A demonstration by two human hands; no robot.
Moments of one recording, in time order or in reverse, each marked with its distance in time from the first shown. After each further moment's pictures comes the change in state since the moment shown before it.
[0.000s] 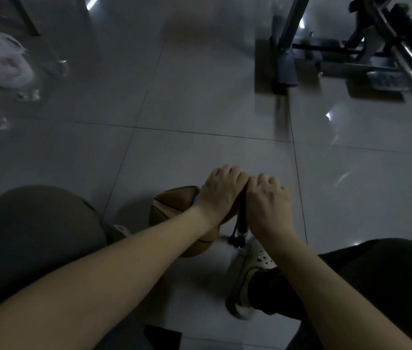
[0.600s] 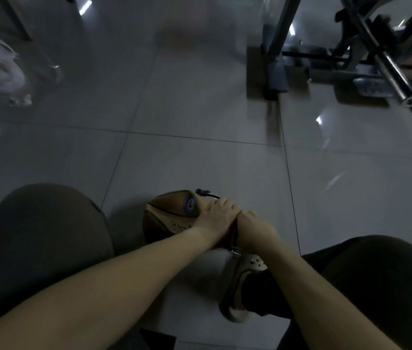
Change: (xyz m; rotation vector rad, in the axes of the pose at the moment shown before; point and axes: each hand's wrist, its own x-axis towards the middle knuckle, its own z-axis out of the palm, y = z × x) left_hand -0.024 0.024 0.020 -0.065 -0.448 -0.036; right_hand -0.015 0.004 0.011 0.228 -0.727 0.023
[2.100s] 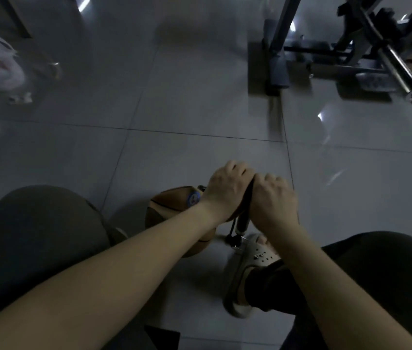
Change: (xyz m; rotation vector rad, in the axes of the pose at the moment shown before) left_hand 0.025 -0.003 -0.042 -0.095 0.536 0.055; right_hand -0.003 0.005 -0.033 -0.117 0.640 0.036
